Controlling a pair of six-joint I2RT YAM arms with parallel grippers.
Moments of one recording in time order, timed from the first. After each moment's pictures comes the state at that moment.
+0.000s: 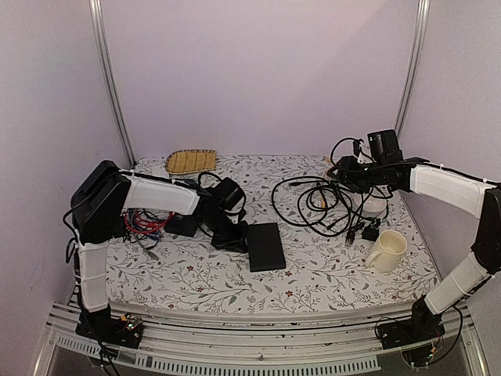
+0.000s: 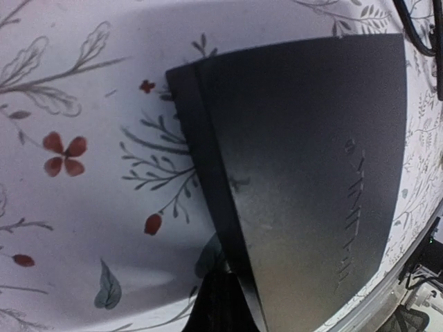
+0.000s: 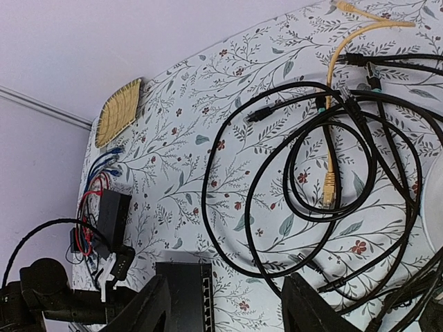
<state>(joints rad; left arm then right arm) -0.77 2.05 1.34 -0.48 0.29 -0.69 0.34 1.51 1.12 -0.24 -0.24 0.64</state>
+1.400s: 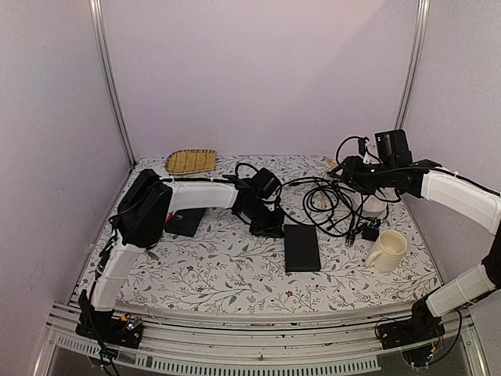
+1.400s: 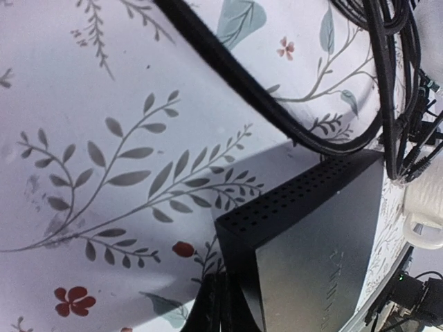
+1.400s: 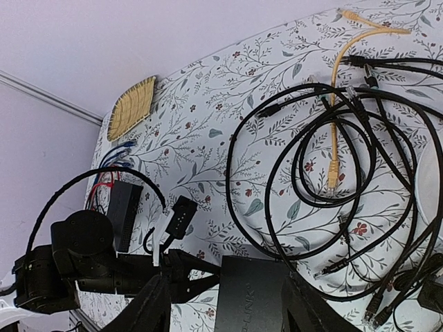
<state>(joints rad) -0.85 2.42 1.91 -0.55 0.30 -0.72 0.37 1.38 1.07 -0.29 -0.22 0.64</state>
